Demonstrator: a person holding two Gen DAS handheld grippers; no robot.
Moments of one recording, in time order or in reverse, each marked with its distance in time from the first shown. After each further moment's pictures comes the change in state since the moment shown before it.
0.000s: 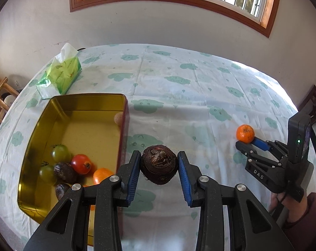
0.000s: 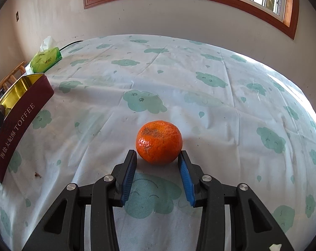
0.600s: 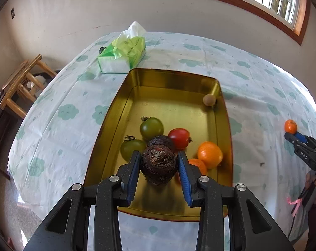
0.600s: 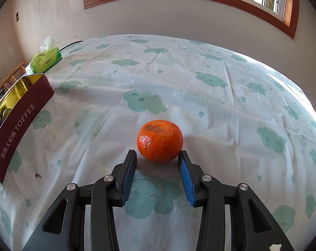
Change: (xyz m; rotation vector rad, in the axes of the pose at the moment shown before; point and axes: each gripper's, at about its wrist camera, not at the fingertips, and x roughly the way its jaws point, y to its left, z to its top) left arm -0.021 0.125 -0.037 -0.110 0.070 0.179; right arm 0.000 0.000 0.000 0.002 0.000 0.002
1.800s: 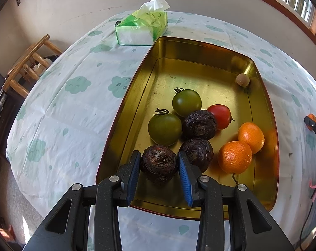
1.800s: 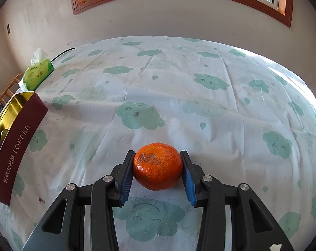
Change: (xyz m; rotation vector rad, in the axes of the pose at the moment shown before) left arm 0.035 0.031 -0.017 -0.042 0.097 0.048; right arm 0.012 -0.005 0.021 0.082 0.022 0.023
